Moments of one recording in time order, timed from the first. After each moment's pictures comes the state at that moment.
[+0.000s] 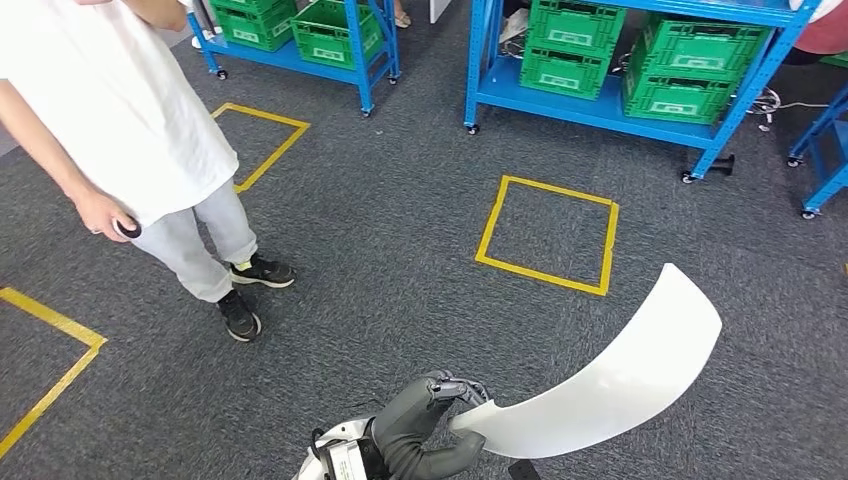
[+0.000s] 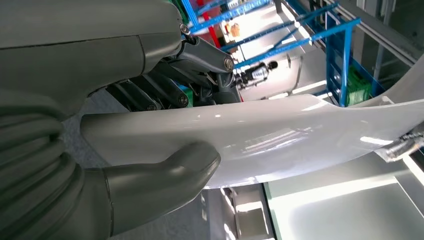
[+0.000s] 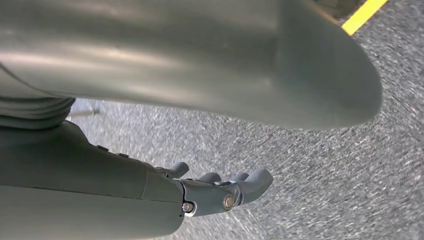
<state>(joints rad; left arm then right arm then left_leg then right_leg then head) -0.25 -0.24 -0.82 -1.21 -0.08 -0.13 -0.55 -0.09 0.15 -0.14 -0.22 0.77 -0.39 0.08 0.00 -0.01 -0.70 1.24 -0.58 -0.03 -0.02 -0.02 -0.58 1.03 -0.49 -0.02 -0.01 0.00</state>
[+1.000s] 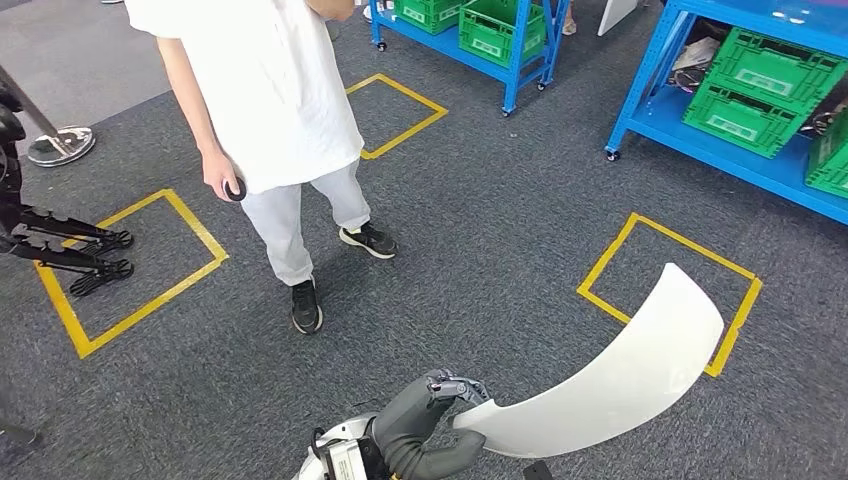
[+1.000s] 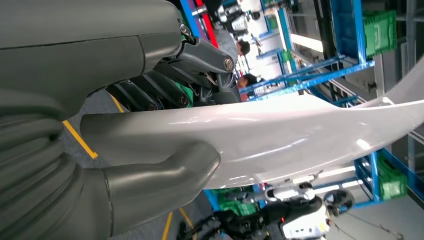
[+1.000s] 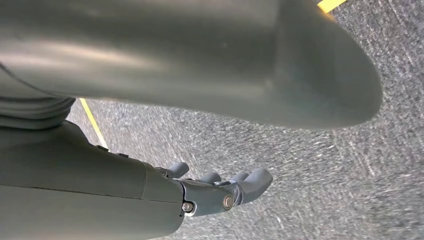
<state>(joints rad) -0.24 -0.24 -0.82 -1.21 -0.07 -0.13 -0.55 -0.07 0.13 -0.18 -0.22 0.77 -0.45 0.02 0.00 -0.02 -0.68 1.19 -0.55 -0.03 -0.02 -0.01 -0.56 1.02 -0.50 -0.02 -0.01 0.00</state>
